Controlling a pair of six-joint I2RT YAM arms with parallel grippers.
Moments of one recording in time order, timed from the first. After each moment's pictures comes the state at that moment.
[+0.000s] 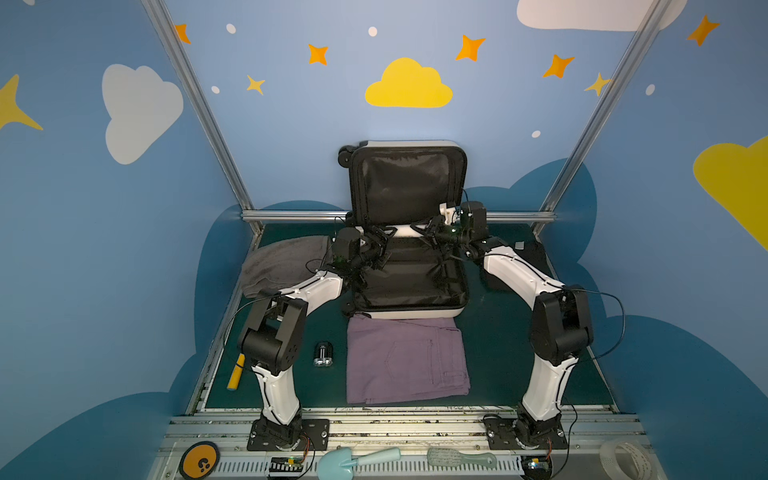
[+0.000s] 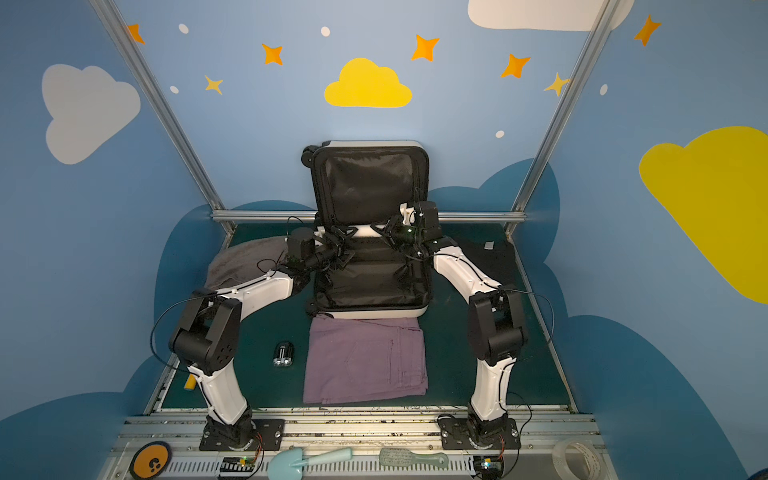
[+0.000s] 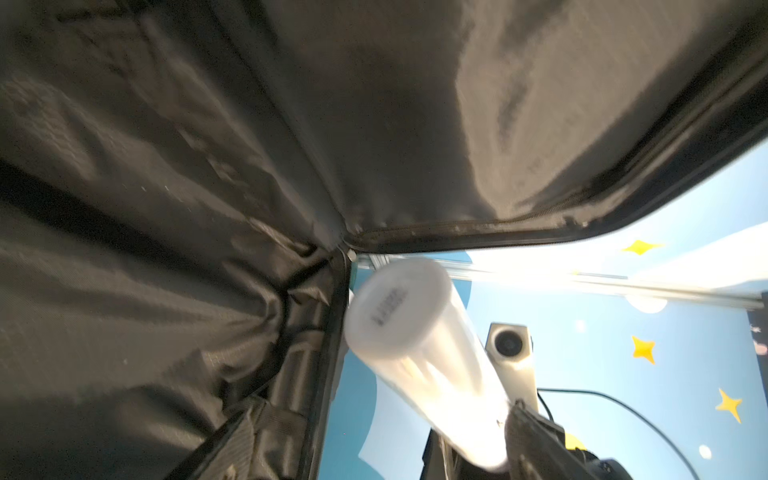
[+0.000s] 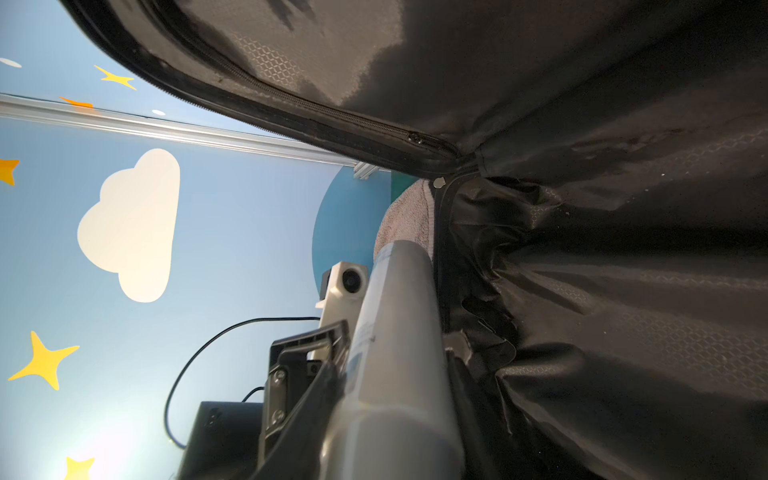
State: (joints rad) left arm -0.35 1.88 1.22 0.43 0.40 -1.48; right arm 0.39 1.93 1.58 0.00 -0.65 1.10
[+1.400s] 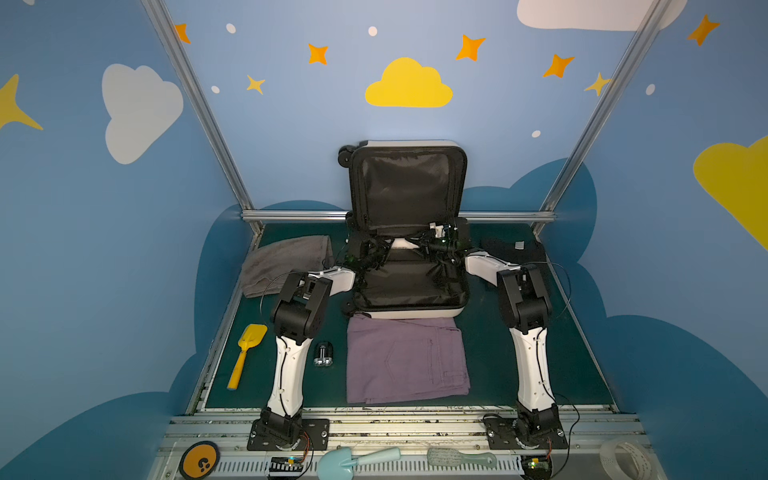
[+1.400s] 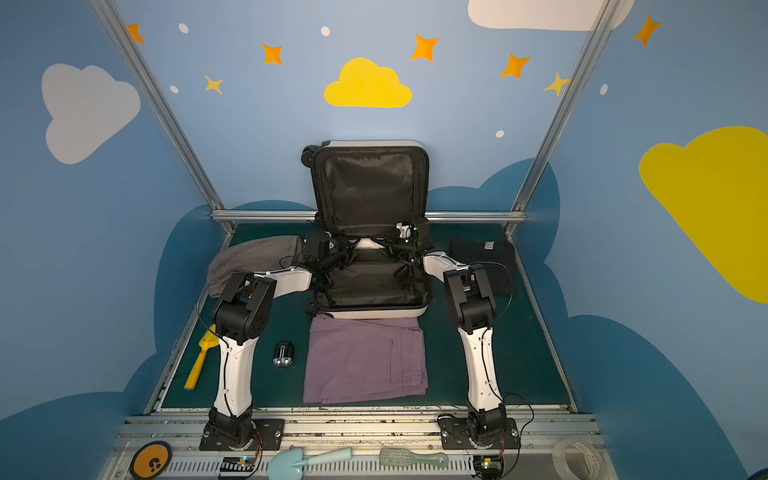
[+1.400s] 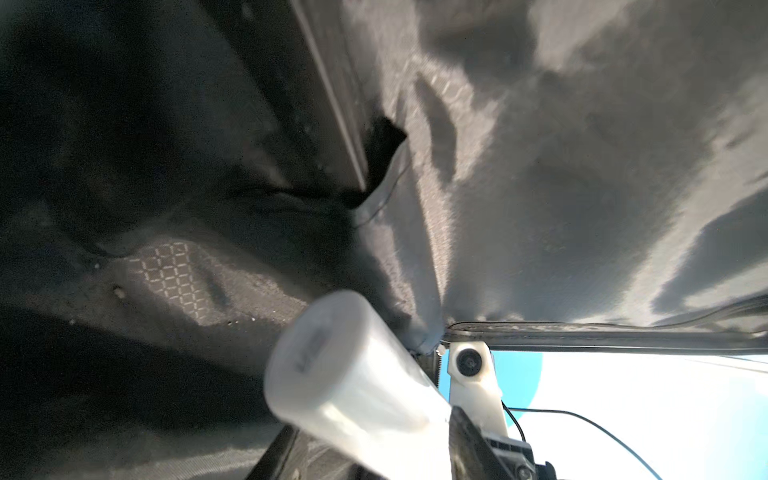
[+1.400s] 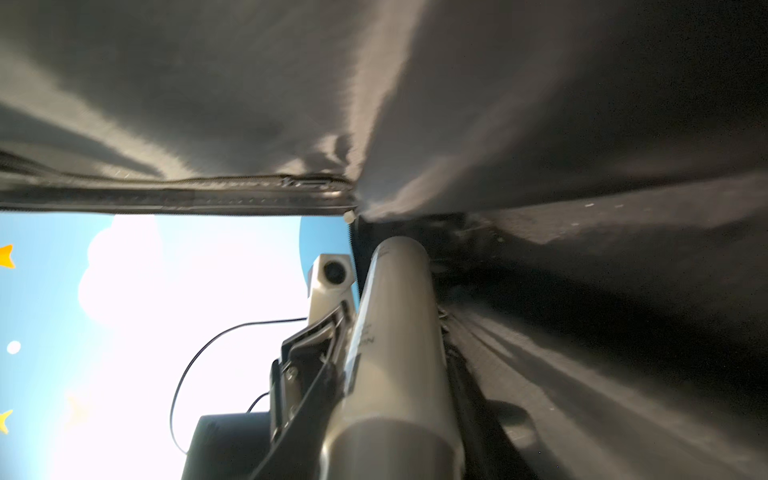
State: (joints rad) left arm -0.35 2.20 1.41 0.46 0.28 -1.40; right arm 0.33 2.33 1.70 0.23 -0.80 1.28
